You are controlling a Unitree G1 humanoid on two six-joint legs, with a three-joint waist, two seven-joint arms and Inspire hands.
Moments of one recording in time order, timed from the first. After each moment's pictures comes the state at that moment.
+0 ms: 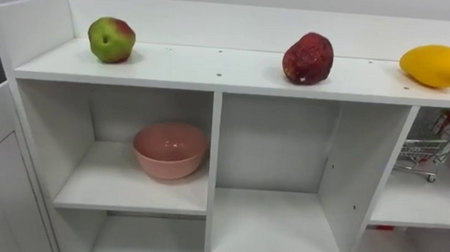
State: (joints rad) left arm 0.27 0.17 0.16 1.06 0.47 0.03 0.20; right arm 0.03 -0.20 -0.33 -0.04 -0.05 -0.15 -0.71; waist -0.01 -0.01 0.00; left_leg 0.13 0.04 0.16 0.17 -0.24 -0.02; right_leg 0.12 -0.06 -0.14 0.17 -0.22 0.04
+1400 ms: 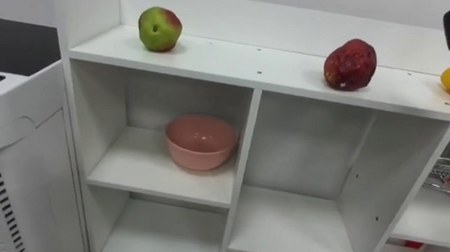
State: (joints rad) left arm 0.23 0.20 0.13 1.04 0.48 0.02 0.10; right arm -0.46 -0.49 -0.20 -0.14 0.15 -0.17 -0.44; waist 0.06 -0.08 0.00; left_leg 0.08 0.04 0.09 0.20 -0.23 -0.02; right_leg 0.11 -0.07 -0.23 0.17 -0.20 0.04
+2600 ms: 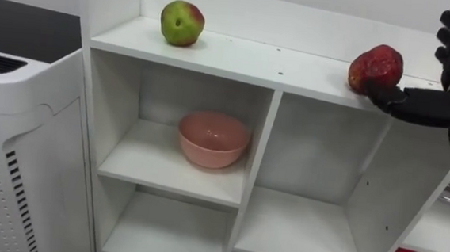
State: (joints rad) left arm 0.22 0.23 0.12 1.02 0.50 0.06 0.12; right arm -0.54 -0.59 -0.09 0.21 0.36 -0.07 -0.12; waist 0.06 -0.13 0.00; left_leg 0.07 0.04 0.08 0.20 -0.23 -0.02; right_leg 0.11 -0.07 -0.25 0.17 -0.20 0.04
